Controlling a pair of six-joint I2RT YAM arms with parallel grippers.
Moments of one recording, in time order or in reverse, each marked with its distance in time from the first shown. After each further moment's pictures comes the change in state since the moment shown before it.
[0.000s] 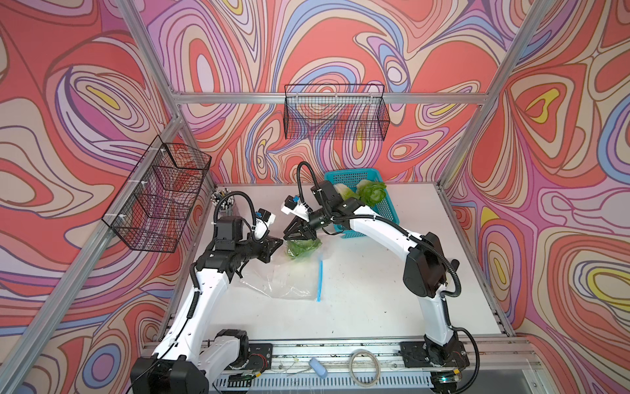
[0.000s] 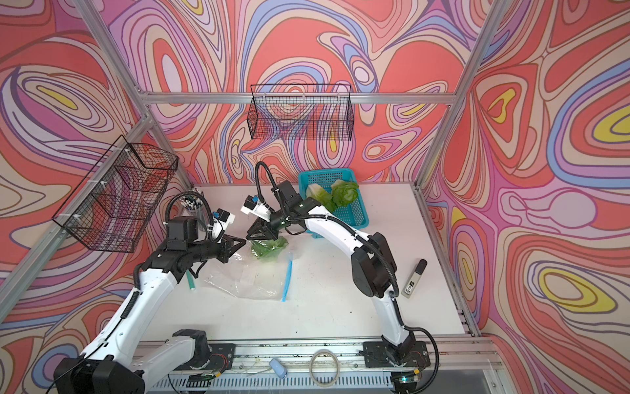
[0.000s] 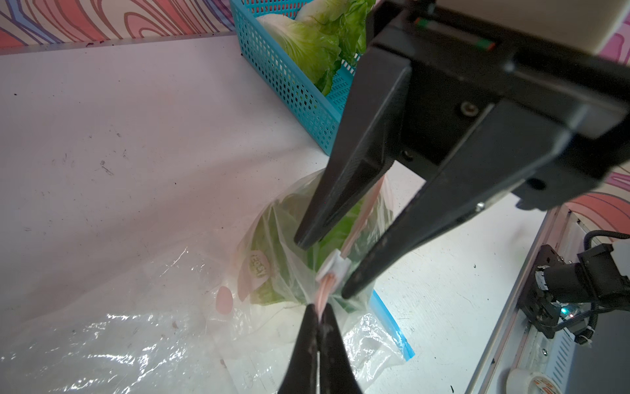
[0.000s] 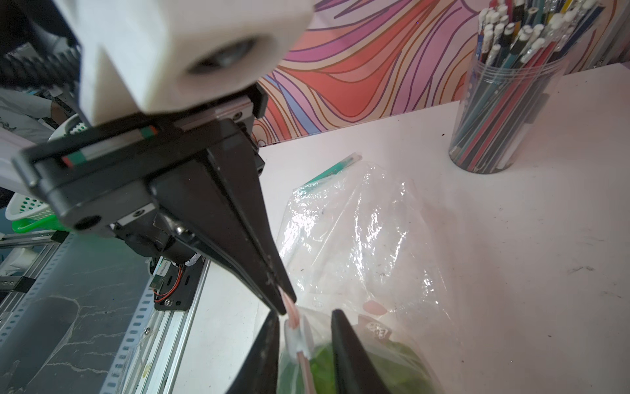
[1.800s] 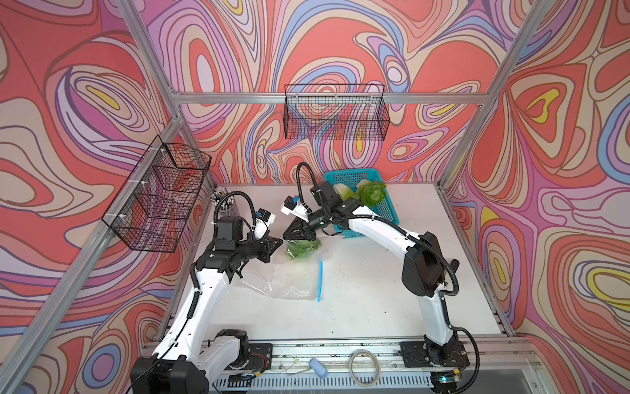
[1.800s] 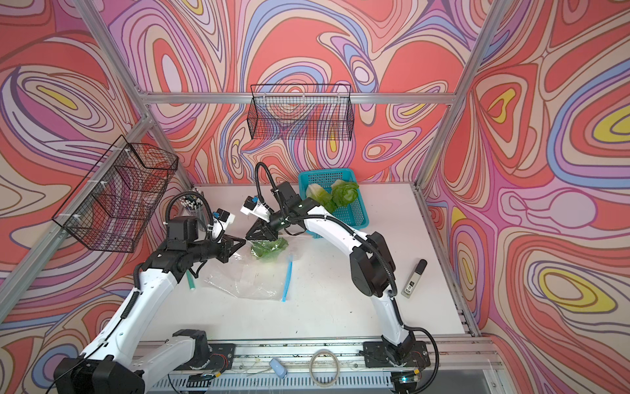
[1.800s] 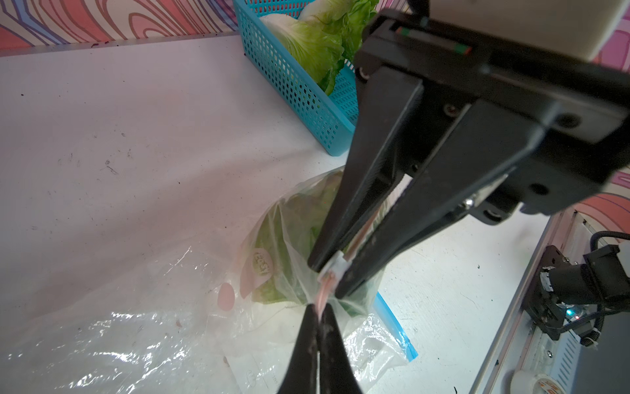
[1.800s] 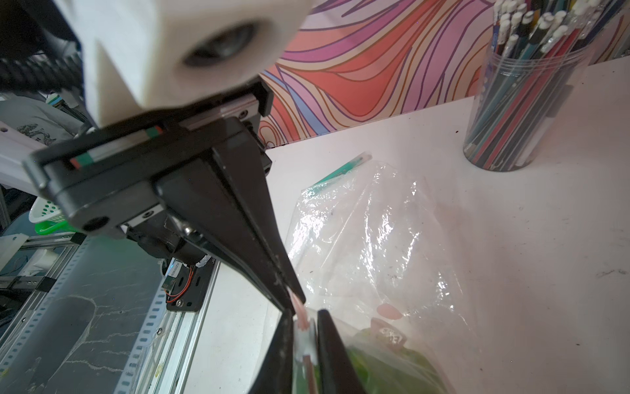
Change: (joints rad) left arm -0.001 0.000 0.000 0.001 -0.011 0.002; right arm 0.000 0.014 0.002 -0.005 -0.030 0.016
